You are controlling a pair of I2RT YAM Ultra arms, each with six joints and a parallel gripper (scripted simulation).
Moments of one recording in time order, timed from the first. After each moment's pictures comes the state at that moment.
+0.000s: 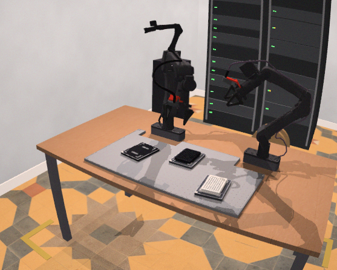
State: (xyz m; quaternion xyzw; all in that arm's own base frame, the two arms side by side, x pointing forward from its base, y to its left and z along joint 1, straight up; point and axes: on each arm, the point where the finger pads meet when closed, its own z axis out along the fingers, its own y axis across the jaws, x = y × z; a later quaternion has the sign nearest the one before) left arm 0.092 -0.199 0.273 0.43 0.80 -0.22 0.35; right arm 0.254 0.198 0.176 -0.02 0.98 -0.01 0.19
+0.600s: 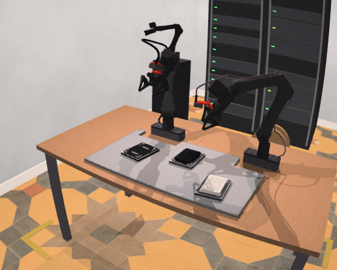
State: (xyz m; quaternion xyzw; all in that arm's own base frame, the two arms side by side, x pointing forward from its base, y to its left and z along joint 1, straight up) left arm 0.156 -0.284 0.152 0.45 0.84 -0.17 0.26; right arm 0.321 0.088 0.316 0.00 0.87 0.00 0.50
